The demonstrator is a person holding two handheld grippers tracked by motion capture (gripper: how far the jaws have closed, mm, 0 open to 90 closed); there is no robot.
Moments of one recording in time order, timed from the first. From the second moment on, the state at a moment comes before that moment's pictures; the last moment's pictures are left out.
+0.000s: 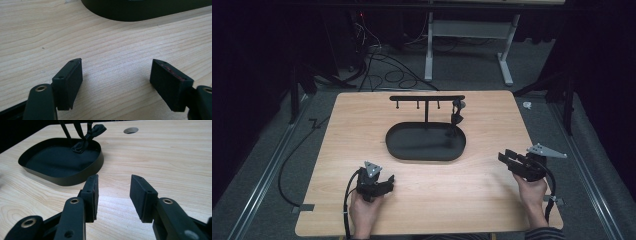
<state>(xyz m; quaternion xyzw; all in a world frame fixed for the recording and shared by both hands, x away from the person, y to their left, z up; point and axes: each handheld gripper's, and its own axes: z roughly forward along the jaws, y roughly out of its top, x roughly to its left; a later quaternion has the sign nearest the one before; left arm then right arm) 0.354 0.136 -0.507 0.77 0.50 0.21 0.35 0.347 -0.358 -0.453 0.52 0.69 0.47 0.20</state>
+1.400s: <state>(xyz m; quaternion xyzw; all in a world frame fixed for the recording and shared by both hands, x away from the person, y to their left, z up) 0.354 0.136 -0.507 0.77 0.50 0.21 0.34 0.365 -0.327 -0.484 0.50 0.74 0.41 0.20</state>
